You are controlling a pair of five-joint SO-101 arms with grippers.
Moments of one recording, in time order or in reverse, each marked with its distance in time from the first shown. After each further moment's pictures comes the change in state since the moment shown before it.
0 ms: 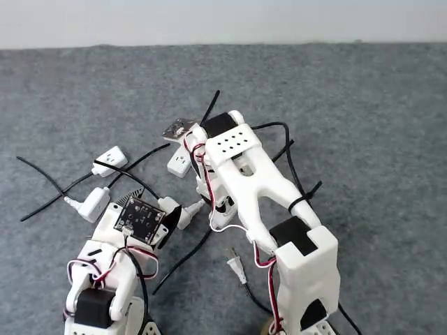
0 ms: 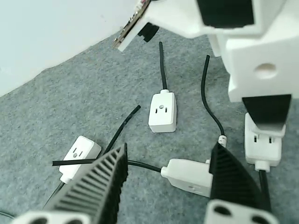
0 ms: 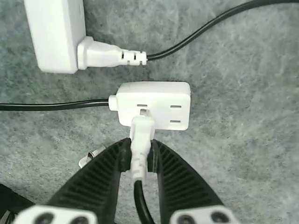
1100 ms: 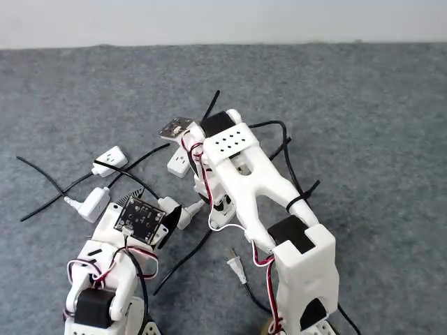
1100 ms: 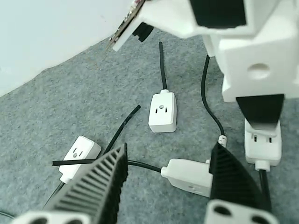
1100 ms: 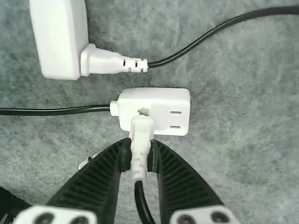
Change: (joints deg) left arm 0.0 0.0 0.0 0.0 0.0; right arm 0.5 1.0 -1.9 0.3 0.4
